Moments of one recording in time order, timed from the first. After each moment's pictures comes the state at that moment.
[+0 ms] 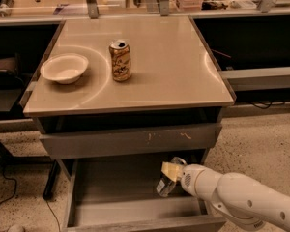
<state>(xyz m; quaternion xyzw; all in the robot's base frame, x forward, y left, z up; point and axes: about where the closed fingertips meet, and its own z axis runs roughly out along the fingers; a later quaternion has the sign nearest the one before) 0.481 -0.100 0.592 0.00 0.89 0.27 0.36</state>
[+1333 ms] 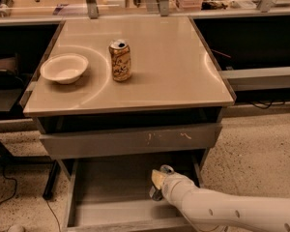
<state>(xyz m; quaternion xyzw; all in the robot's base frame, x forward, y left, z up) 0.488 -0.066 0.529 0.01 0.90 0.18 0.39</state>
